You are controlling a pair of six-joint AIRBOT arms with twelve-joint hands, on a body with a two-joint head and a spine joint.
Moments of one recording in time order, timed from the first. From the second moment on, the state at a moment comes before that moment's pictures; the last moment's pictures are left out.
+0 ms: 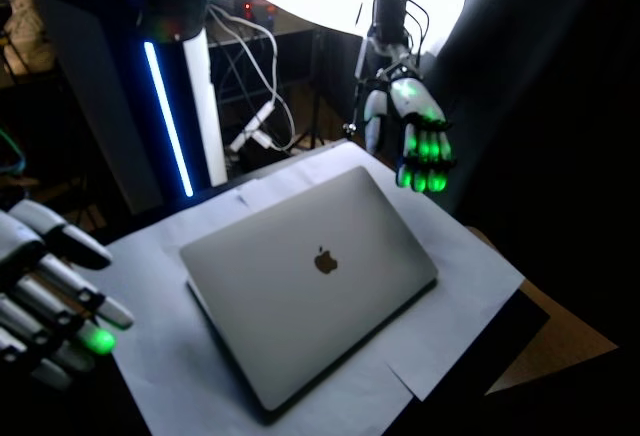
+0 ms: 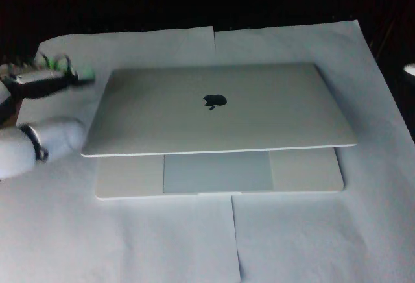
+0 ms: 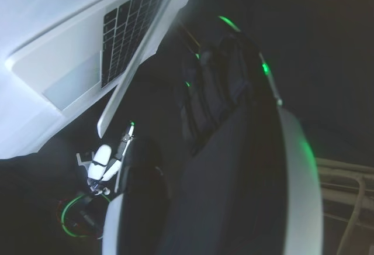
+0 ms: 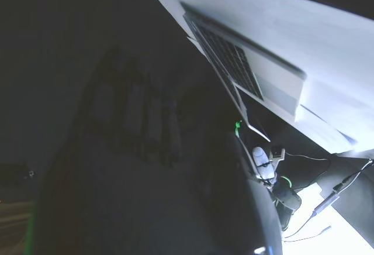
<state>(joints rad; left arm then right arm) 1.18 -0.78 0.91 -0.29 -1.09 0.97 -1.39 -0.78 0.89 0.34 1.31 -0.97</state>
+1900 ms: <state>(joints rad) 1.00 -0.93 1.03 -0.14 -0.84 0.95 -1.33 -0.86 0.90 0.09 1.07 -0.96</state>
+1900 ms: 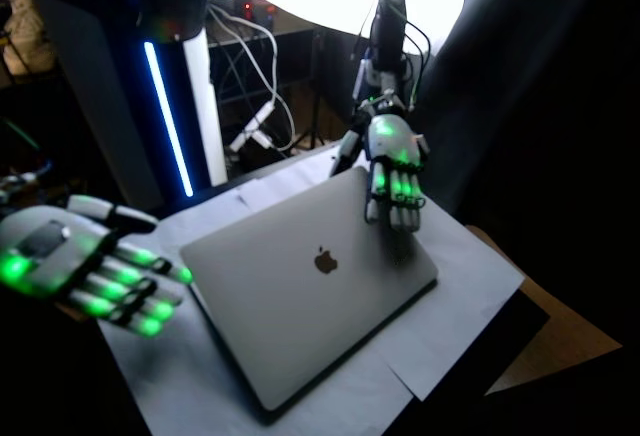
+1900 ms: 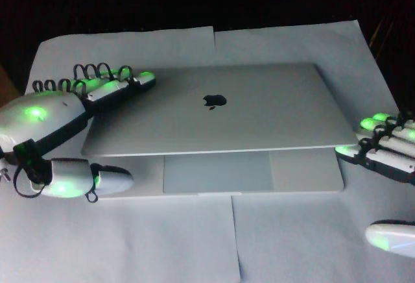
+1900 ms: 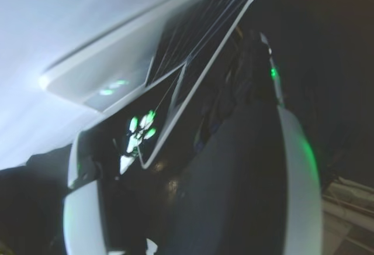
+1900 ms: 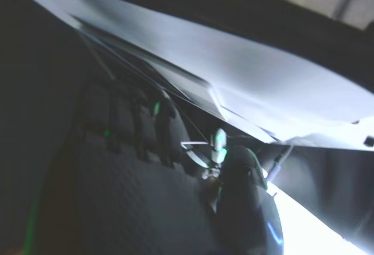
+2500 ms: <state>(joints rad) 1.00 -0.93 1.03 -0.15 -0.86 0.95 -1.27 -0.89 0.90 -0.01 1.01 -0.93</state>
